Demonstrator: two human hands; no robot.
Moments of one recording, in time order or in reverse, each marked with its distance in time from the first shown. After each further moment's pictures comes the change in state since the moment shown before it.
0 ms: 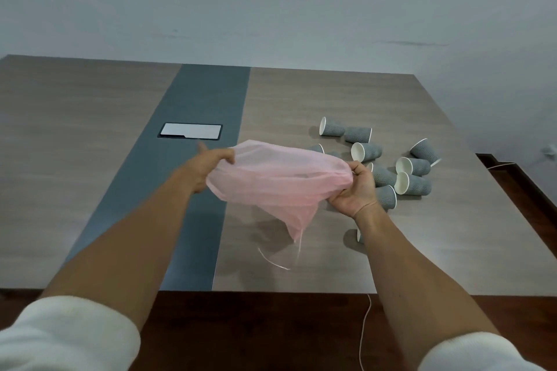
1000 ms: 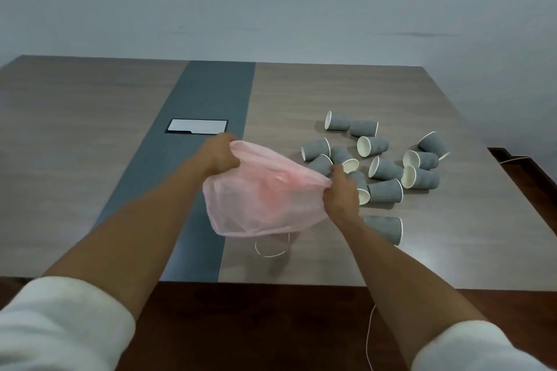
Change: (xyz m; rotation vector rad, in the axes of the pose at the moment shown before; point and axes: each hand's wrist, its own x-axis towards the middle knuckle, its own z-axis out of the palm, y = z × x) left_hand 0.004 0.015 0.003 0.828 0.096 0.282; right_hand 0.022 0.055 -0.031 -1.735 0.493 -0.647
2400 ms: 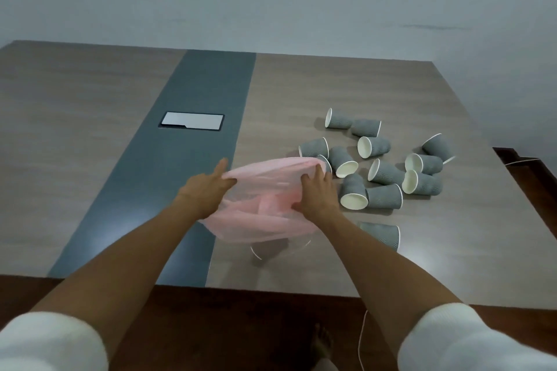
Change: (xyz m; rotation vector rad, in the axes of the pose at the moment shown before) left_hand -0.017 -0.031 0.055 0.793 -0.161 0.241; right_hand 0.027 -0.017 0.024 -0.538 -0.351 -0.211
